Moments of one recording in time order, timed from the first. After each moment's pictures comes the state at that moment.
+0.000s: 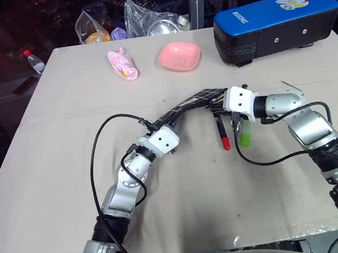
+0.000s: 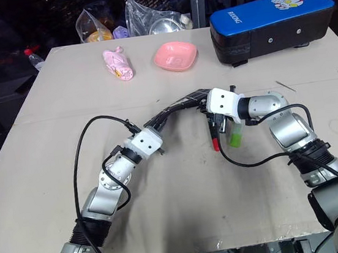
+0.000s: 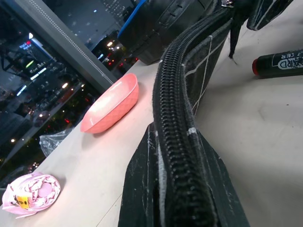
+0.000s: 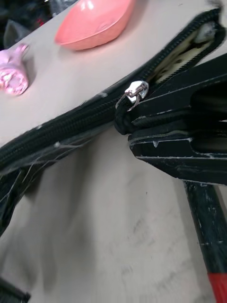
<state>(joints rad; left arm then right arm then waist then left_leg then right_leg) -0.25 0.38 -0.18 0.08 0.30 -0.35 -0.28 -0.66 -0.56 0.31 0.09 -0.01 0.07 0.93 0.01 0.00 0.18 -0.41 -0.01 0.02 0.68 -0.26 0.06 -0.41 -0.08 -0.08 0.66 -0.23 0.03</state>
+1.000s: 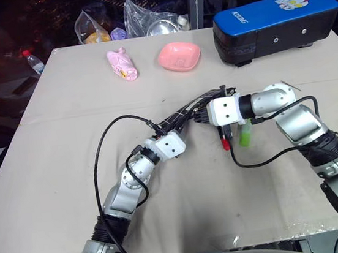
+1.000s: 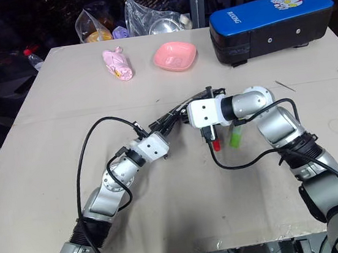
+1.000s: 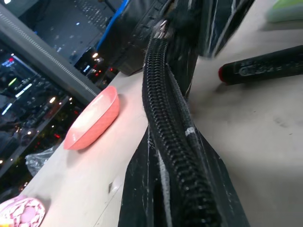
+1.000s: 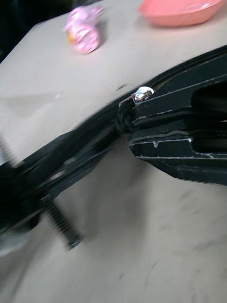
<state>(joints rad) -0.26 0.40 -0.23 0.08 0.33 -0.38 -0.31 -0.74 -0.50 0.40 0.02 -0.08 -0.01 1.10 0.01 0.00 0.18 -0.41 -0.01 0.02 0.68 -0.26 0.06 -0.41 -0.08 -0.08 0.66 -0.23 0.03</state>
